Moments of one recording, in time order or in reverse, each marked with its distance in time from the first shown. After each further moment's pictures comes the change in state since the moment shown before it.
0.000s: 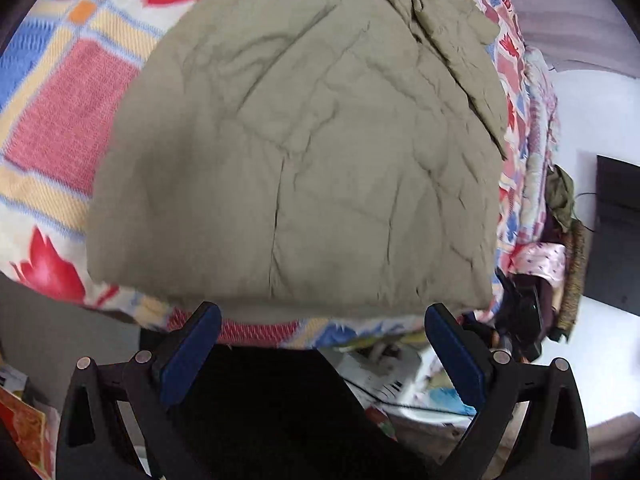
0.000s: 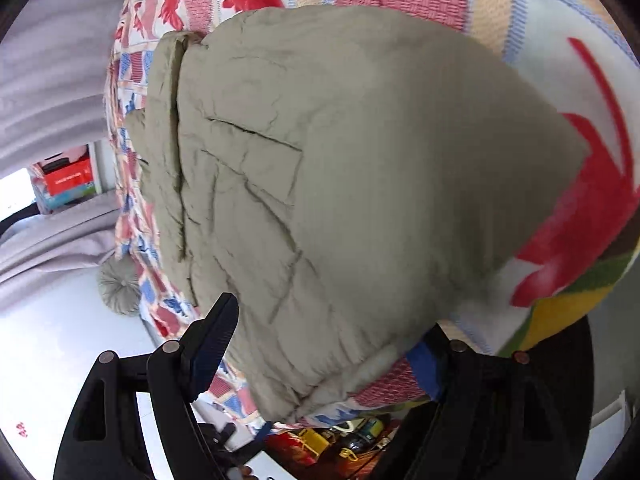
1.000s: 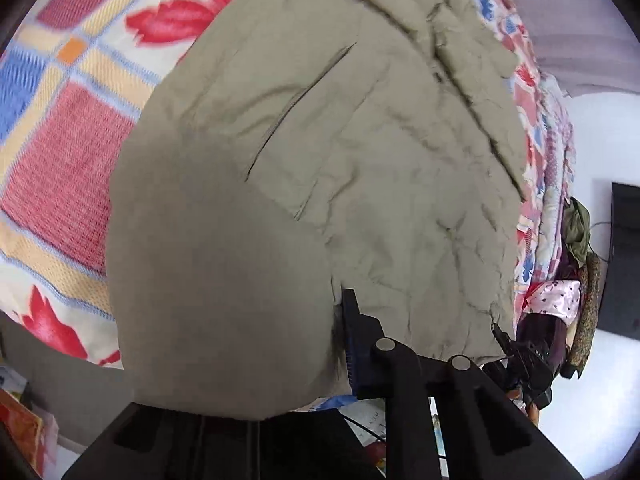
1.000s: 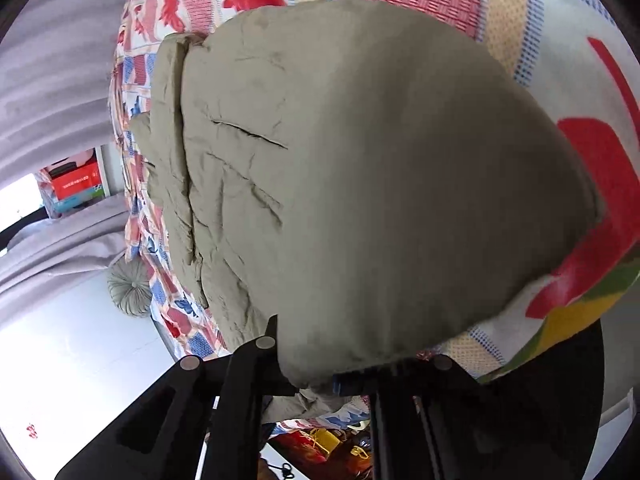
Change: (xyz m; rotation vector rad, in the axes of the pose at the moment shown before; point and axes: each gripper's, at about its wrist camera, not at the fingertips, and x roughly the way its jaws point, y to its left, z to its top) left arm 0.009 -0.020 0.044 -0.004 -0.153 0.072; right arm 0.002 0.005 0.013 -0.002 0.013 0.034
